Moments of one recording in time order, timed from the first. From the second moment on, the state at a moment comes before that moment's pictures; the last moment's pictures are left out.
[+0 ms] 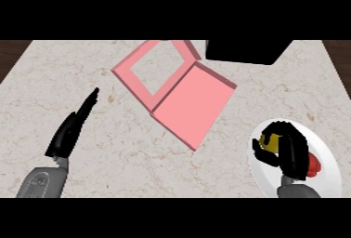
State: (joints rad) left arm -0.16 0.22 0.01 -1.36 -0.27 -0.08 -0.05; right arm -0.06 -0.06 -0.10 -1.26 0.88 -0.56 -0.28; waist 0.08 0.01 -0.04
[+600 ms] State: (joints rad) left arm -0.20 0.20 -0.04 -1.35 -0.28 -0.10 -0.04; right arm -0.27 -0.01 0.01 -1.24 1.25 -0.46 0.21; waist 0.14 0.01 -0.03
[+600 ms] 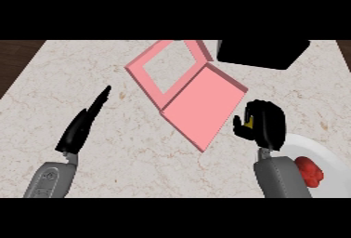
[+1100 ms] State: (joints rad) left arm -0.21 0.19 -0.04 -1.32 -0.29 -0.09 -0.02; right arm -0.56 0.00 0.08 -1.24 1.50 -0.25 0.76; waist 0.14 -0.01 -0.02
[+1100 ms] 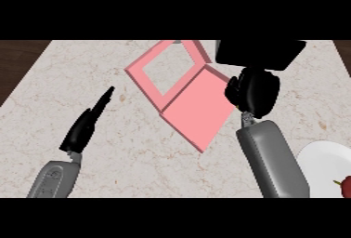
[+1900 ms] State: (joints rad) left arm -0.22 0.18 -0.02 -1.29 -0.30 -0.07 -0.03; right arm -0.97 -0.01 0.23 -1.13 1.46 0.13 1.22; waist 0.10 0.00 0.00
